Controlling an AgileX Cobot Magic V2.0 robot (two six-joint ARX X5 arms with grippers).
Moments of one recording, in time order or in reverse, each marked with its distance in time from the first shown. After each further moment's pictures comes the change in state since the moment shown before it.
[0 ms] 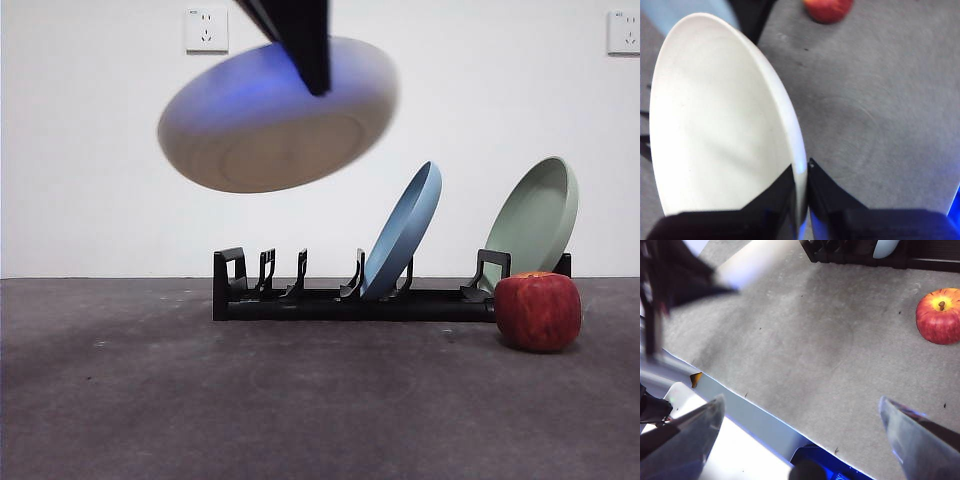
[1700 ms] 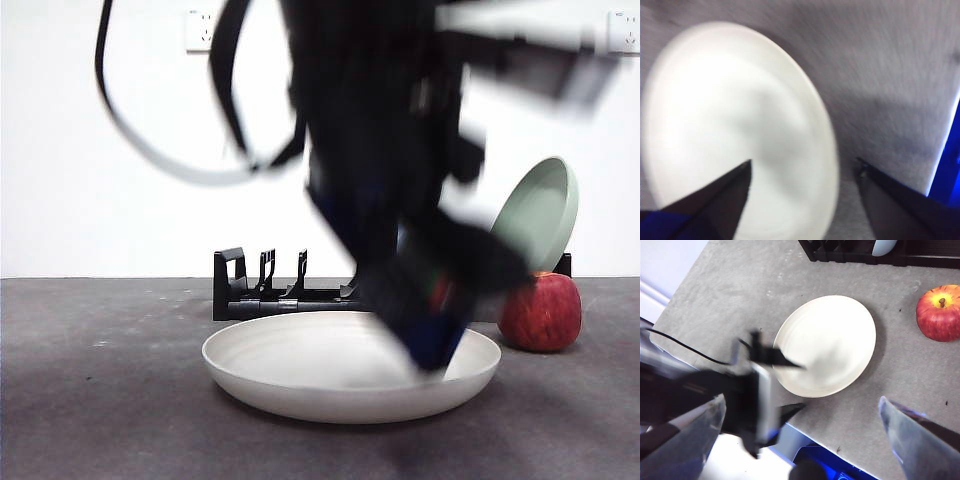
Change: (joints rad) left arm -0.229 0.204 -0.277 0.338 -0.147 -0.101; right arm 0.000 0.002 0.000 0.000 0.003 0.016
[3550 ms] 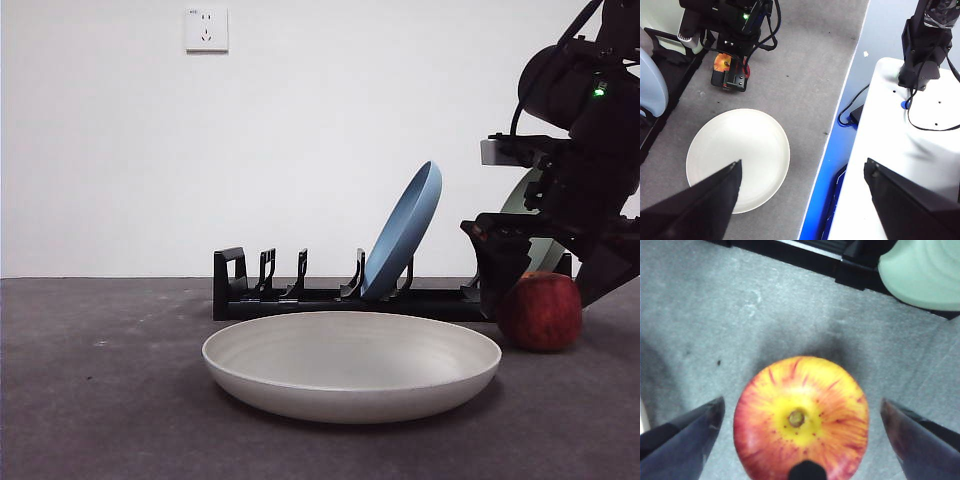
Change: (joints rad) left arm 0.000 -0.446 0.497 -0.612 0.364 -0.182; right arm 0.214 0.934 0.003 0.753 0.645 -0.012
